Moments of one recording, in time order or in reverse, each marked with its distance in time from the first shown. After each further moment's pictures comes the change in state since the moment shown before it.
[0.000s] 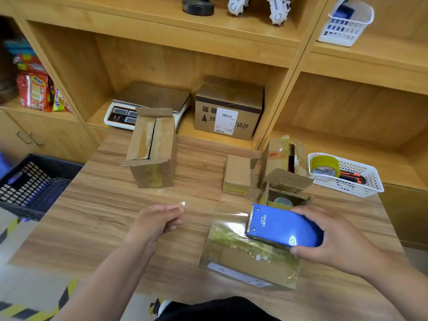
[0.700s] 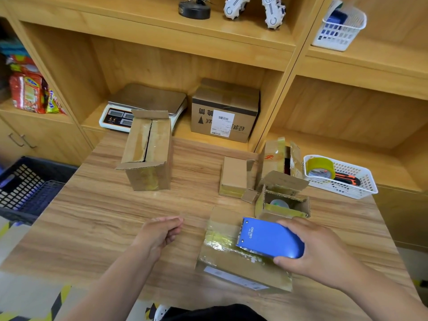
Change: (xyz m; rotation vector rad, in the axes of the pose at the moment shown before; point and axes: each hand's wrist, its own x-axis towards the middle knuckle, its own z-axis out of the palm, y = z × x) left_hand 0.024 -0.030 0.006 -0.077 0.019 -0.181; right_hand -0.003 -0.012 0.021 -0.177 -0.095 0.101
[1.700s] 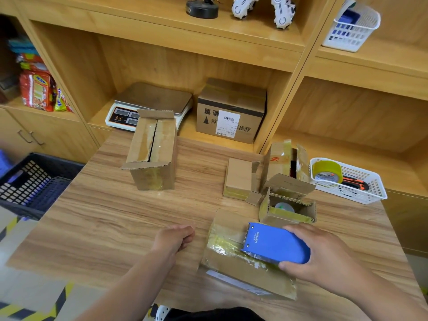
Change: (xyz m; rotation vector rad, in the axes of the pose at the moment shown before) left_hand 0.012 -0.029 0.018 0.074 0.044 -0.005; right_hand 0.004 0.002 -0.003 -0.013 -0.048 0.074
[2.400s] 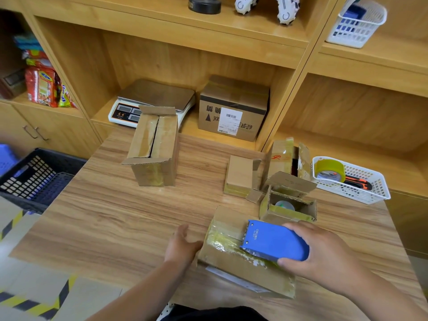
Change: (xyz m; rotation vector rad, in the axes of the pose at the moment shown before) left_hand -0.008 -0.037 0.016 0.449 0.060 0.127; right_hand 0.001 0.008 0.005 -0.014 0.009 -0.024
